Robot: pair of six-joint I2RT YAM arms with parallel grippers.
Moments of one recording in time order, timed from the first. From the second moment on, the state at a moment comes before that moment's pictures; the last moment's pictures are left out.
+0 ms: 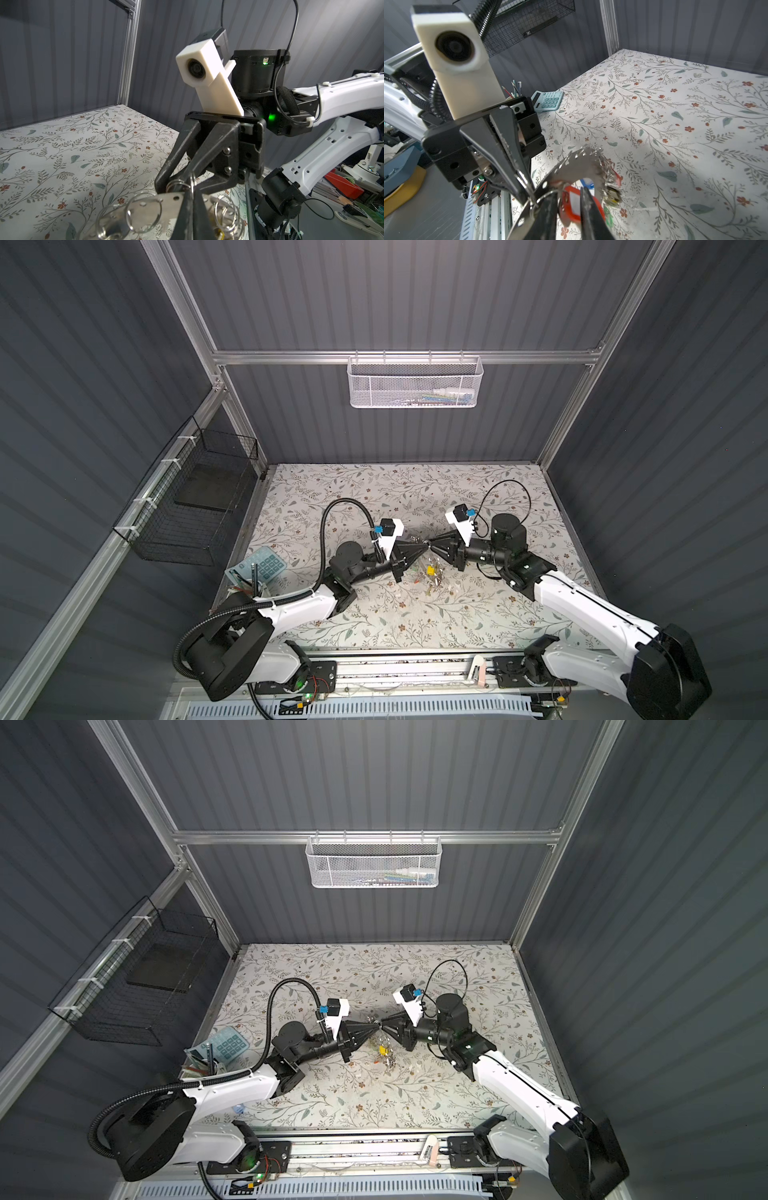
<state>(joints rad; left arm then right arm) -0.79 1.34 0.51 0.95 0.52 -0.35 0.50 1.10 0.66 0.15 -0.68 0.15</state>
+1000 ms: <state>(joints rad) -0.79 1.34 0.51 0.95 0.61 -0.35 0.44 0.93 0.55 0.32 -0.75 0.25</state>
